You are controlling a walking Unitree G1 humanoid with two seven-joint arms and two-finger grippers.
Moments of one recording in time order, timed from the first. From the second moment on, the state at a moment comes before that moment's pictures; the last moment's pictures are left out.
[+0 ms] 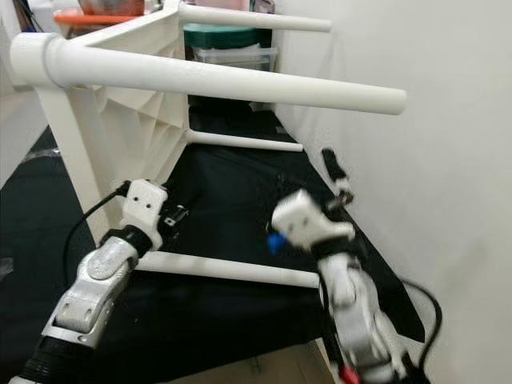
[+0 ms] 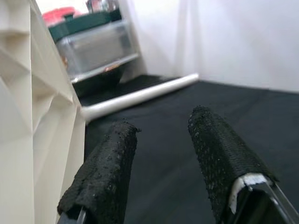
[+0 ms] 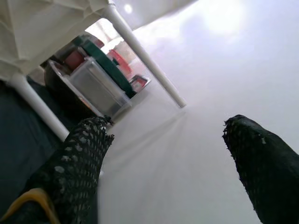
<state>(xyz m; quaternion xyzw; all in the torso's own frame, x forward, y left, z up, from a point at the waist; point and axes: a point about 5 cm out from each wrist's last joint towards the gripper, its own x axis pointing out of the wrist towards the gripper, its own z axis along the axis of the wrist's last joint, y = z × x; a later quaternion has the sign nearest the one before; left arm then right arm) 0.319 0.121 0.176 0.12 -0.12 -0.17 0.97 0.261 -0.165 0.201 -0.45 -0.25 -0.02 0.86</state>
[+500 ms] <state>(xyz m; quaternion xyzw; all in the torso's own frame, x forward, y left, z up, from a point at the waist) 0.323 0.137 0.165 0.13 -0.09 -0.14 0.98 0.247 -0.153 0.242 -0.47 -0.39 -0.16 0.77</state>
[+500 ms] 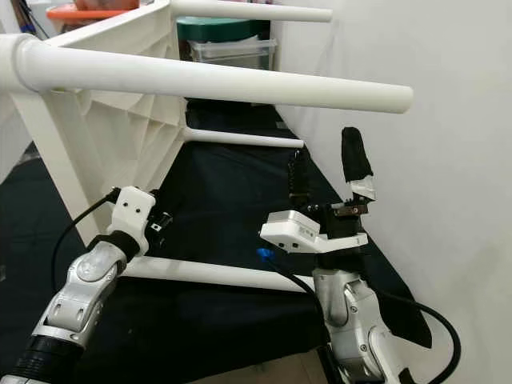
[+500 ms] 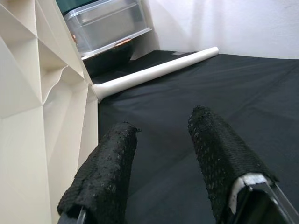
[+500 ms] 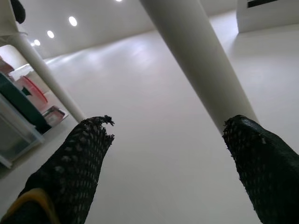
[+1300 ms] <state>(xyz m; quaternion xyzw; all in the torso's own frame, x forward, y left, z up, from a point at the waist) 0.324 0.139 0.161 0.13 -0.09 -0.13 0.98 0.268 -0.149 0.282 -0.50 -0.44 -0.23 0.71</state>
